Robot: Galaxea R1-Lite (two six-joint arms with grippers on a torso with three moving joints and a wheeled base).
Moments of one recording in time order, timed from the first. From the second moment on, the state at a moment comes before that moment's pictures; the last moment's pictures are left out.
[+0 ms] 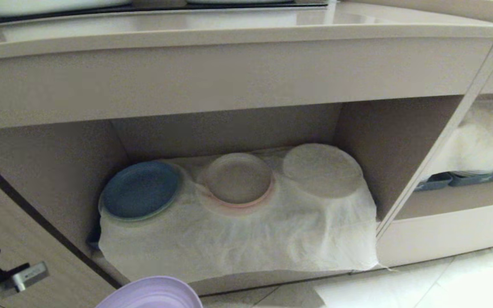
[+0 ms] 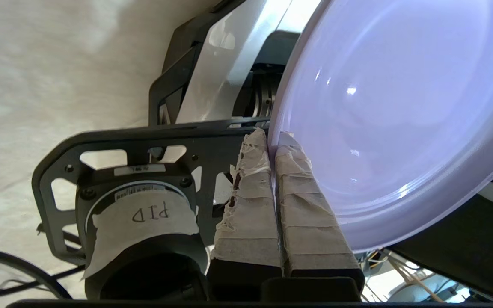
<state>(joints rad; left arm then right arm) 0.20 1.26 -0.56 0.75 -0.42 0.00 0.00 0.00 0.00 -0.01 -0.05 0.08</state>
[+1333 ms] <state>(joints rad) 0.19 1.26 -0.55 0.75 -0.42 0.00 0.00 0.00 0.00 -0.01 -0.05 0.08</state>
